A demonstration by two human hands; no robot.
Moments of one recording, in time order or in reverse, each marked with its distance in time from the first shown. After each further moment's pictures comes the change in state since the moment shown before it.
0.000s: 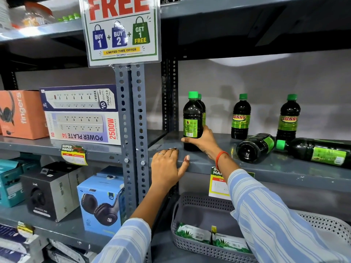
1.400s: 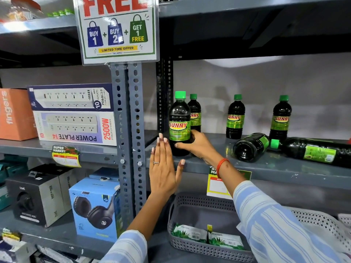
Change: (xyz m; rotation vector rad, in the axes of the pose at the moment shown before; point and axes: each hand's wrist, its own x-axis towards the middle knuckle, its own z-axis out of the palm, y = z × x) left_hand -0.015 0.002 0.004 -0.082 -0.016 -0.084; right_hand -0.030 -0.013 0.000 -0.016 -0.167 -0.075
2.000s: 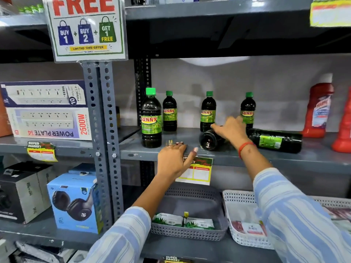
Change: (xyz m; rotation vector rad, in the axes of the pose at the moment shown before) left_hand 0.011 0.107 -0.006 -0.107 -0.135 0.158; right_hand -0.058 0.000 -0.151 -0.601 0.394 0.289
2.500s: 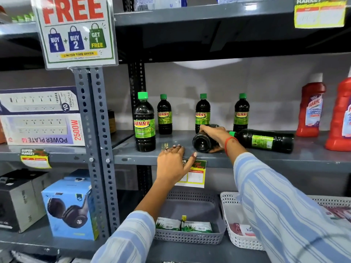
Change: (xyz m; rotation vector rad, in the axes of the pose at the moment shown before) left_hand 0.002 0.014 0.009 0.138 -0.038 0.038; right_hand 0.020 0.007 0.023 0.587 -0.264 0.358
